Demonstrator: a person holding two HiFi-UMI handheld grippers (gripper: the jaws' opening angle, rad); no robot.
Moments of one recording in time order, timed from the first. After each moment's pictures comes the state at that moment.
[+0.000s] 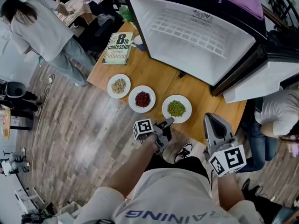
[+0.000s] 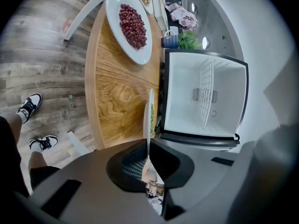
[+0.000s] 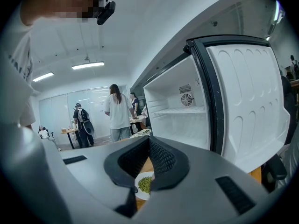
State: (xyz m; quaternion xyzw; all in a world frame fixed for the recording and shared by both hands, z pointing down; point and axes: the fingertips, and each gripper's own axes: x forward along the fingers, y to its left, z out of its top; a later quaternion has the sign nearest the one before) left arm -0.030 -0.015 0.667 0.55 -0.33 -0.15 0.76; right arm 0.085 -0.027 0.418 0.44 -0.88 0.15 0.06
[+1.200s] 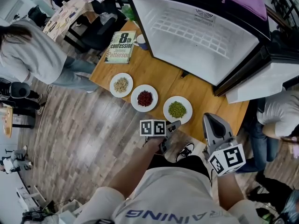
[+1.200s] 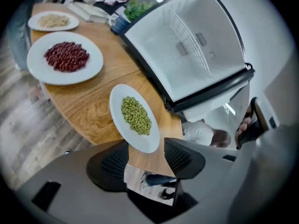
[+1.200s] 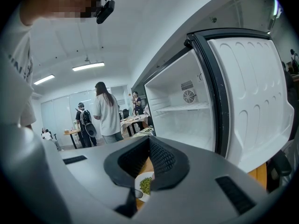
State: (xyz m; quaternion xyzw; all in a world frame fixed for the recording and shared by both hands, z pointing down) left arm -0.016 -0.005 0.658 0.70 -0.36 0.12 0.61; right arm 0.076 -0.029 0.426 0.43 -0.89 0.16 0.06
